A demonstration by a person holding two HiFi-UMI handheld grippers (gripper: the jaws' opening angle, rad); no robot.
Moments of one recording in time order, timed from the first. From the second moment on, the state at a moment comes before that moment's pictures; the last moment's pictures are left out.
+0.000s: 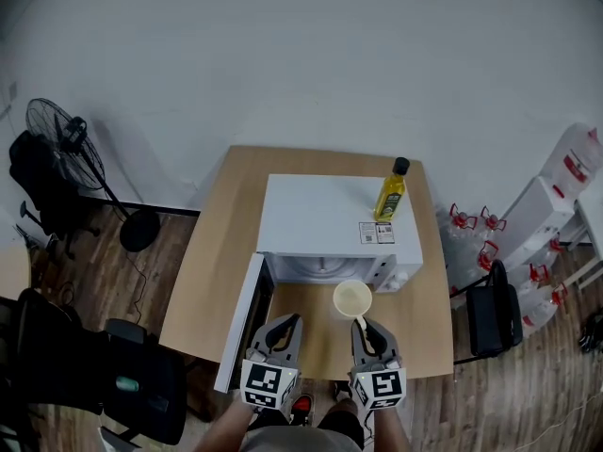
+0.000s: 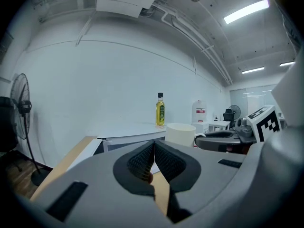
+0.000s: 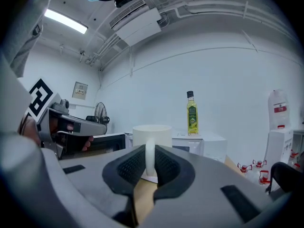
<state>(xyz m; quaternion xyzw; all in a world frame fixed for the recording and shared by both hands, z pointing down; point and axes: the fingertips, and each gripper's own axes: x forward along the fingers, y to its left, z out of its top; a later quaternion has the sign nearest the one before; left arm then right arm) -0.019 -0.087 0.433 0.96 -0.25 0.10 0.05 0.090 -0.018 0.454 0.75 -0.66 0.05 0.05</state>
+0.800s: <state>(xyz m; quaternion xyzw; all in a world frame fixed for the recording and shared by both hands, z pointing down) -0.008 -0.130 0.476 0.91 -0.38 0.14 0.08 0.113 -0.086 0.505 0.64 -0.76 0.08 0.07</state>
